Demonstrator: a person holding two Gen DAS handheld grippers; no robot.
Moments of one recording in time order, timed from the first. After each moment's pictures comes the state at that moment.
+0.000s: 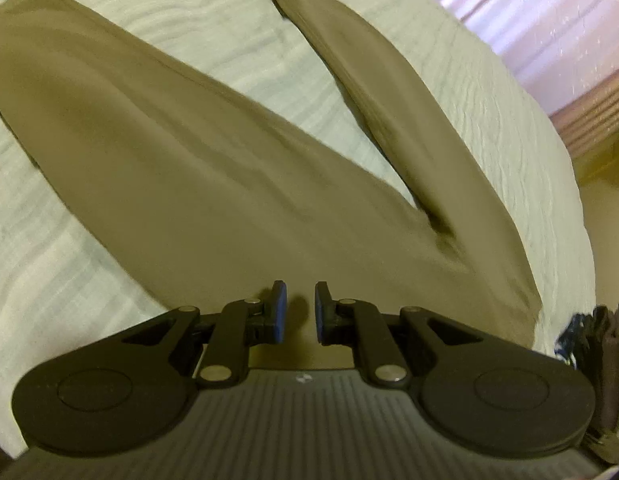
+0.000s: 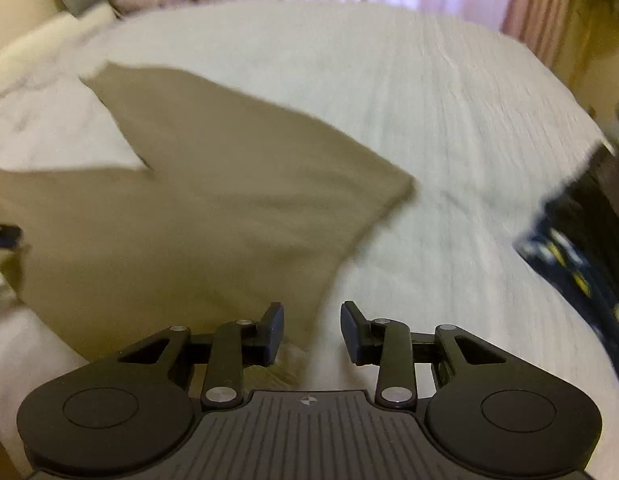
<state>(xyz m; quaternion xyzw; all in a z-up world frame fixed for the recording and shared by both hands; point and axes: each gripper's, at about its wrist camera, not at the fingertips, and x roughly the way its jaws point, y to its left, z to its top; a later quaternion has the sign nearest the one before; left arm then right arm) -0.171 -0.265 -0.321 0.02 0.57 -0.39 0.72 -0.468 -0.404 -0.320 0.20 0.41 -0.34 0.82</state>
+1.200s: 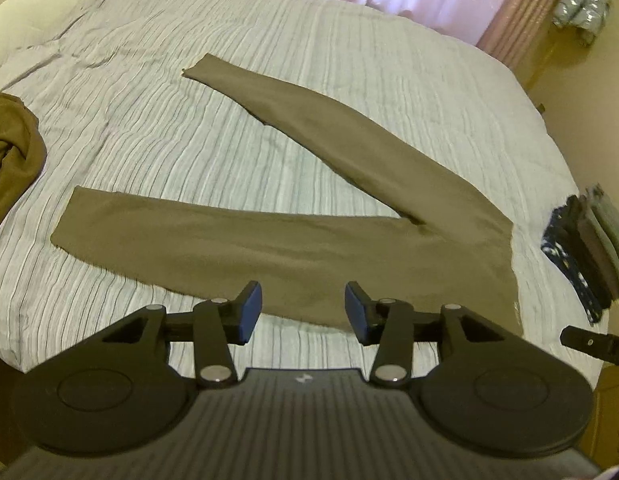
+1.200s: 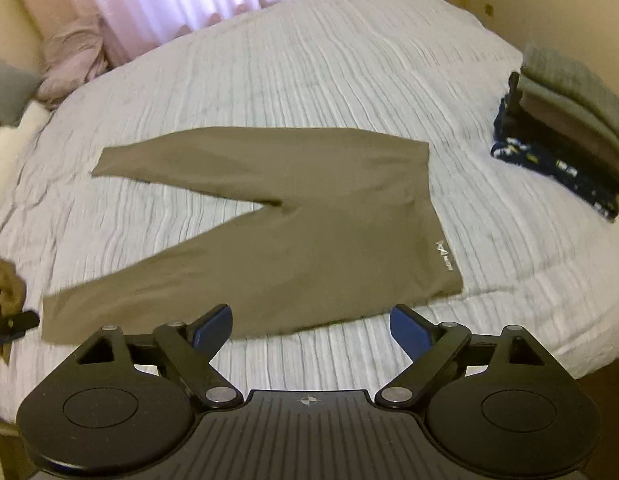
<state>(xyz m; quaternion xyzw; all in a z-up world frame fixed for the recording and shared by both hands) -0.110 -0.168 -0.109 0.20 0.47 -0.50 0.70 -0.395 -0.255 -0.111 0.37 0.37 -0.47 0.71</state>
